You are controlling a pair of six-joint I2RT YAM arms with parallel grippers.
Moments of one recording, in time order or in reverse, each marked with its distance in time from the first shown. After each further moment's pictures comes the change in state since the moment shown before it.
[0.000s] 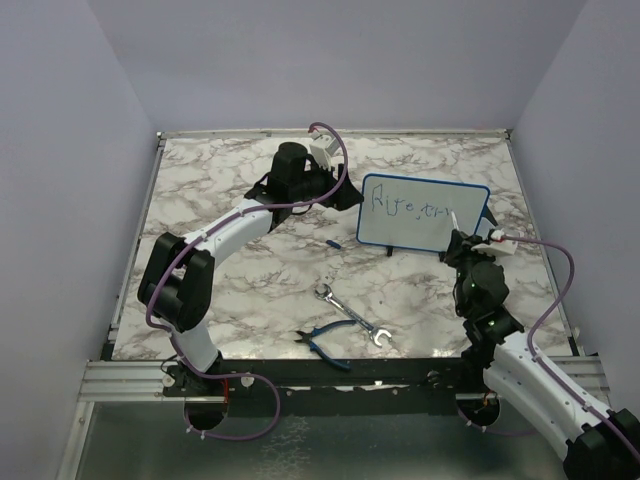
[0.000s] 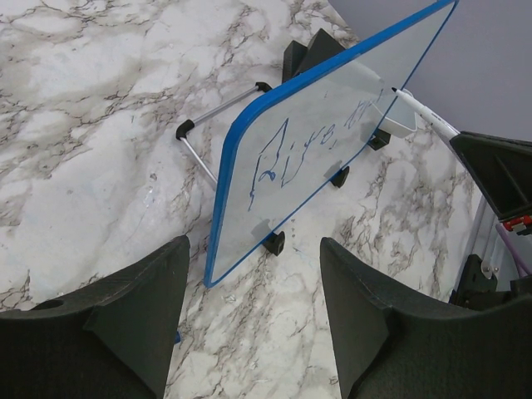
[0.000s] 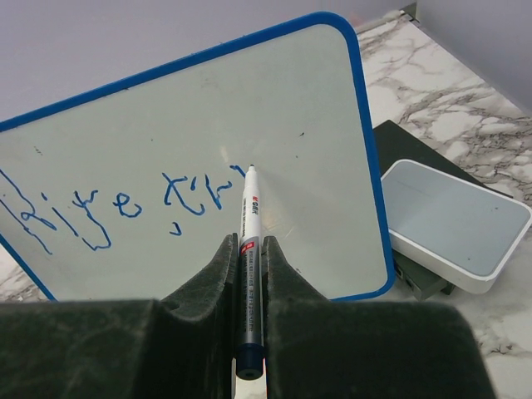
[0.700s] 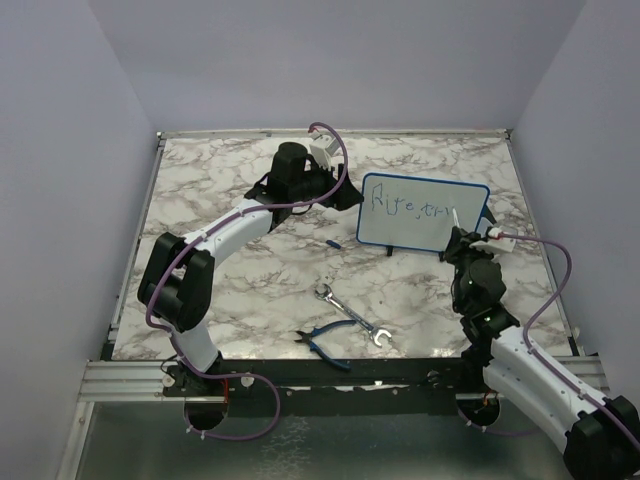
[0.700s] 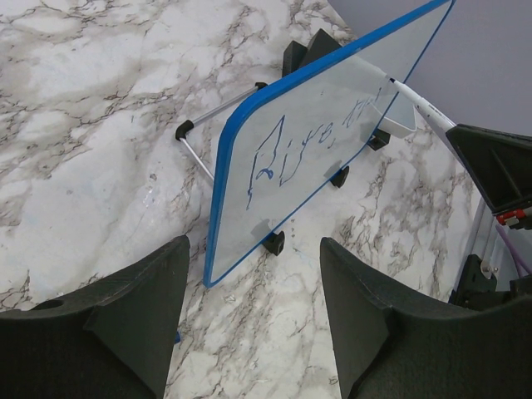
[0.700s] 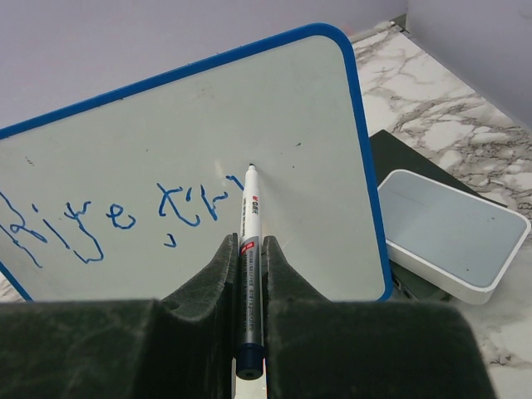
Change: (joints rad) left arm 0.000 0.000 0.000 0.000 0.001 -0.001; right arm 0.000 0.072 -0.001 0.098 0.028 -0.026
